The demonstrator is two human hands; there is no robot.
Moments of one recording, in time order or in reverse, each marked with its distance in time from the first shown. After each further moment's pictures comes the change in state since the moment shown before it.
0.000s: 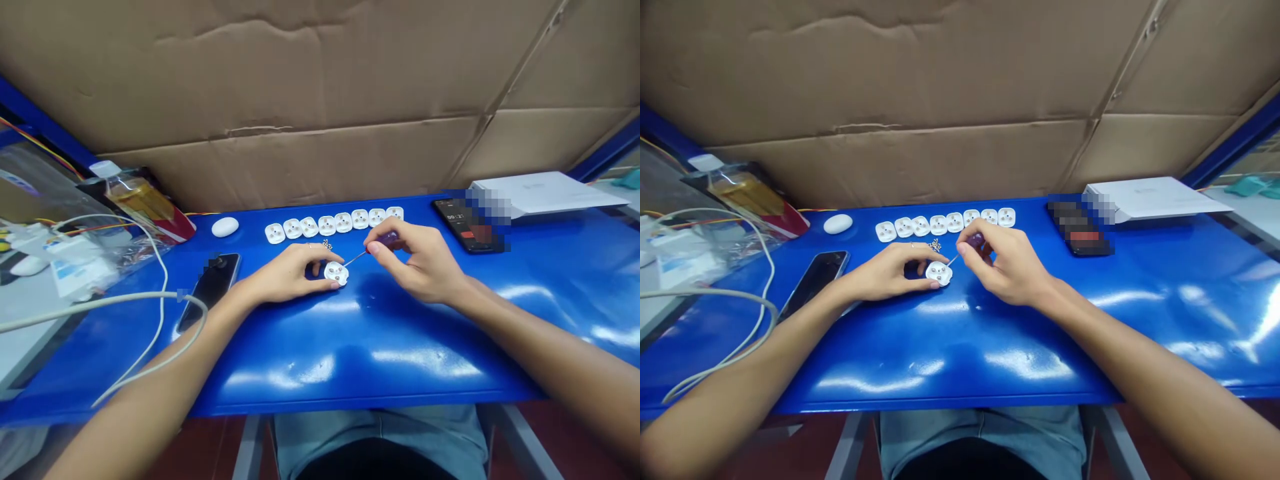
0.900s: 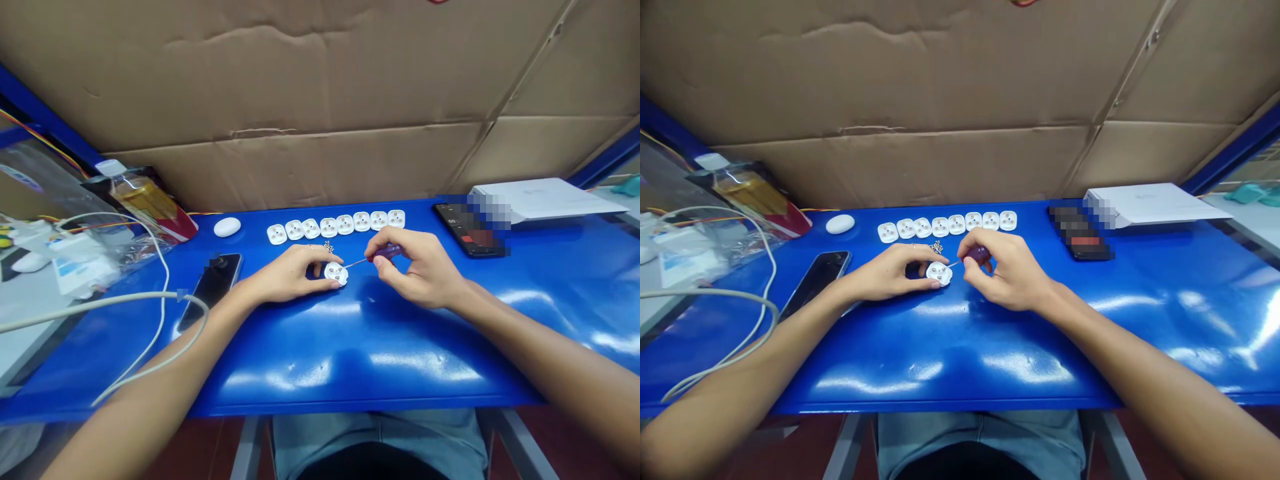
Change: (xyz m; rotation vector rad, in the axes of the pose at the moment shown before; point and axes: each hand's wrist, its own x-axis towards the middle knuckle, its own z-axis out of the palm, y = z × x) left_hand -0.001 0.000 -0.001 -0.016 -0.003 0.011; right_hand -0.001 0.001 -0.002 0.036 -0.086 -0.043
